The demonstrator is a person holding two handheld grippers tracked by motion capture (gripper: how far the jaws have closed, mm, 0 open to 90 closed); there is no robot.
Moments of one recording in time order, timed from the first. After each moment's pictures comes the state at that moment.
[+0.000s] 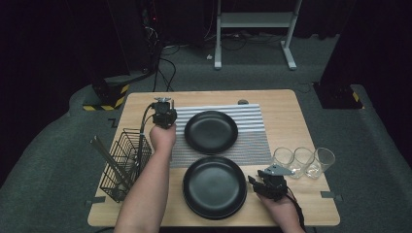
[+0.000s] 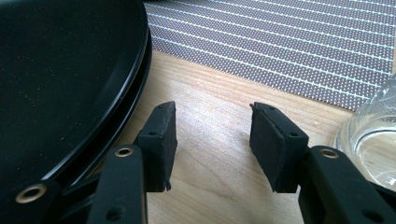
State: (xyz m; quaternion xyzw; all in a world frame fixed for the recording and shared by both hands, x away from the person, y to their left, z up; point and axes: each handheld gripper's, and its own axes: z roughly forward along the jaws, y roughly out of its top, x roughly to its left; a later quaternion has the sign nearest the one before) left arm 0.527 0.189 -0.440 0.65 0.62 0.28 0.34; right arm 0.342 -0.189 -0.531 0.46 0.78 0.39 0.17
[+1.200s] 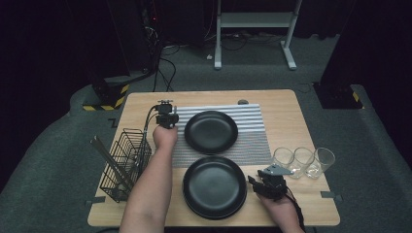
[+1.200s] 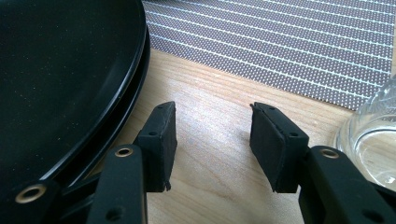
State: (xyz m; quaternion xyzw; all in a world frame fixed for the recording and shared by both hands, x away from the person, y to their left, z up) left arm 0.558 0.195 -0.477 0.66 0.65 0.23 0.30; right arm 0.342 -0.187 -0.532 0.46 0.78 0.38 0.18
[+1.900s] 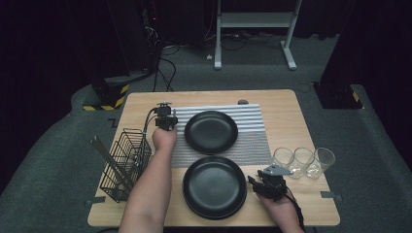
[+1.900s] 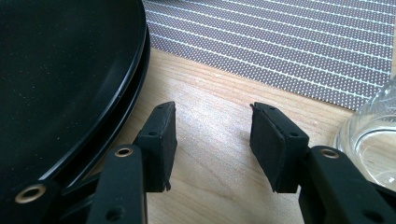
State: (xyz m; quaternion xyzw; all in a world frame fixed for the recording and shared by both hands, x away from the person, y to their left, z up) left arm 0.559 0.201 -0.490 0.65 0.66 0.22 0.30; right arm 0.342 -0.187 -0.532 0.46 0.78 0.38 0.18
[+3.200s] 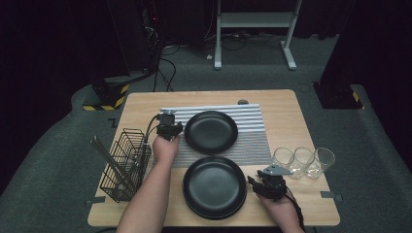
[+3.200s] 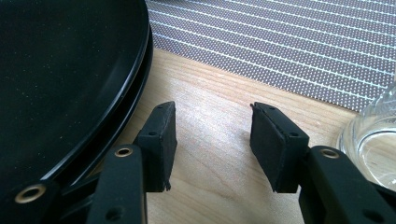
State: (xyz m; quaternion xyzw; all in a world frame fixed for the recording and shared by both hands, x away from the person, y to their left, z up) left arm 0.503 0.177 -0.472 0.68 0.60 0.28 0.31; right arm 0.342 -0.186 -0.532 0.45 0.79 0.38 0.18
